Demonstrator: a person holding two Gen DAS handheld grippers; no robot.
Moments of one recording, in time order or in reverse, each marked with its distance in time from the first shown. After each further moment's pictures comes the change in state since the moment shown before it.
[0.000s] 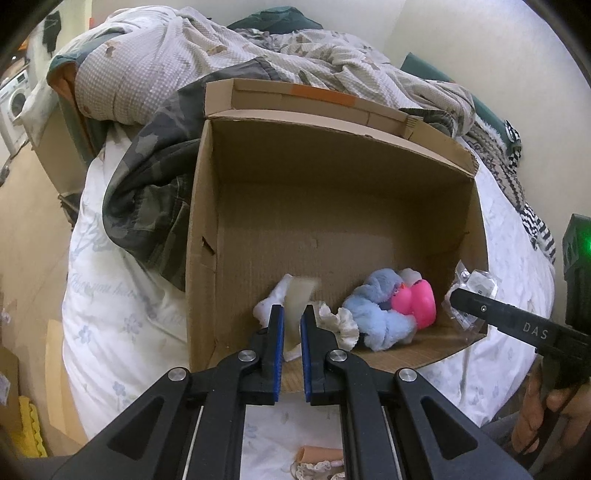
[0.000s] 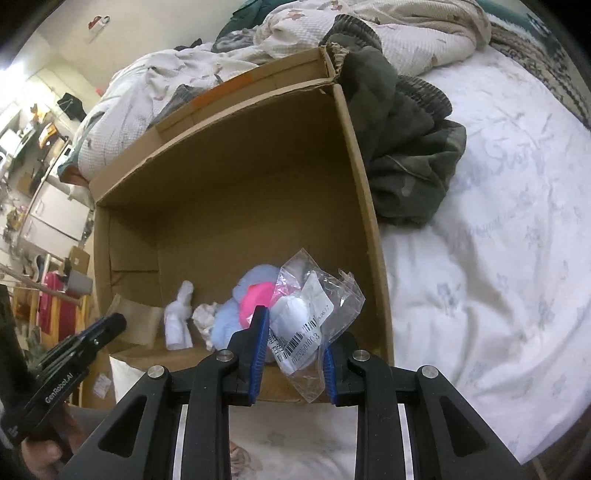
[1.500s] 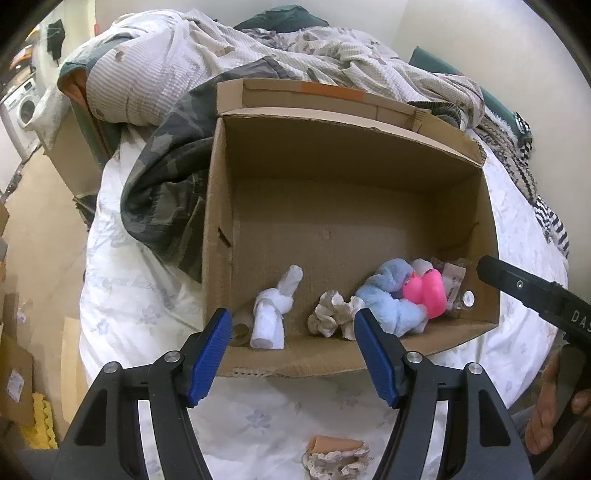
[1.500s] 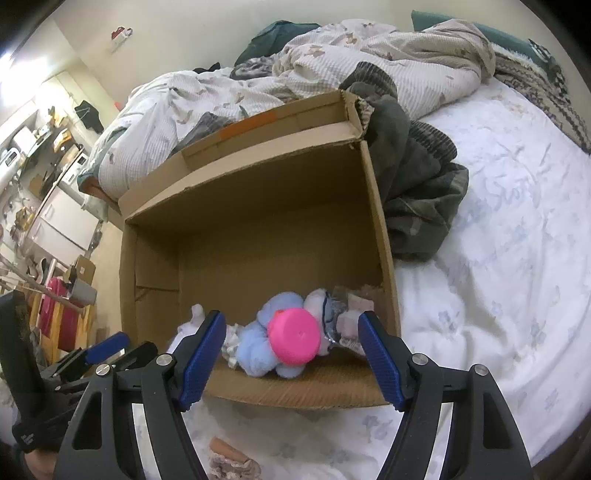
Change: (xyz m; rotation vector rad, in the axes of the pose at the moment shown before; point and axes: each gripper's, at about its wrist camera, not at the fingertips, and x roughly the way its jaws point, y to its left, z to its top) left arm -0.008 -0.002 -0.008 0.013 0.008 0.072; right arm -0.024 0.023 0.001 -0.054 -0.118 0.014
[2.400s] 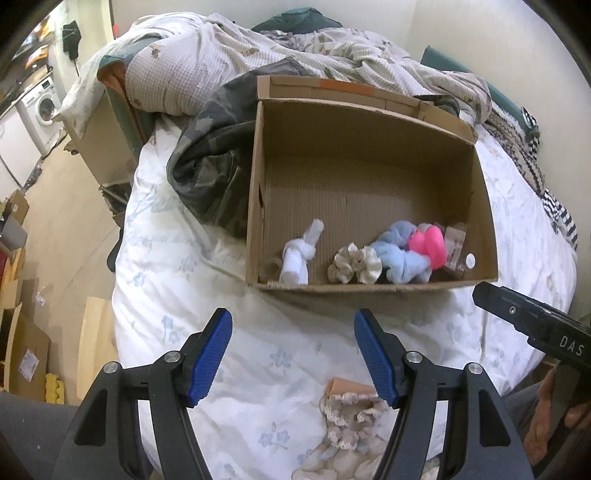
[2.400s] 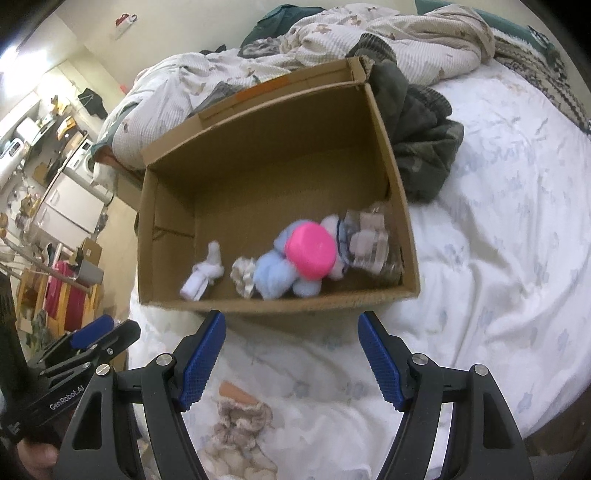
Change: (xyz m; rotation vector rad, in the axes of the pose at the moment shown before) left arm -0.044 0.006 -0.052 -0.010 -0.001 0.073; right arm -0.019 0.010 -0.061 -0.001 0.074 0.028
